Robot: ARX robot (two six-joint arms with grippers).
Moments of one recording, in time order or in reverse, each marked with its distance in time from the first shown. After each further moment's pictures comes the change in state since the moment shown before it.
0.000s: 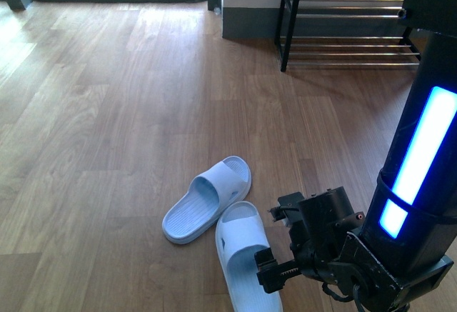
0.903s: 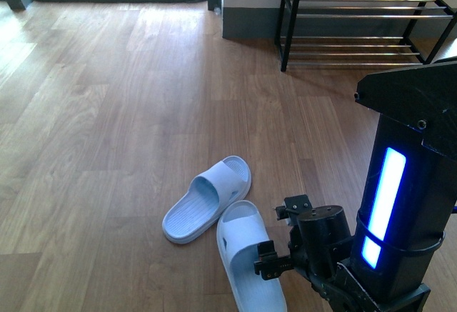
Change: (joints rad) left arm 0.000 0.000 0.000 0.000 0.000 0.000; right arm -0.013 0.203 0.112 0.286 0.066 0.089
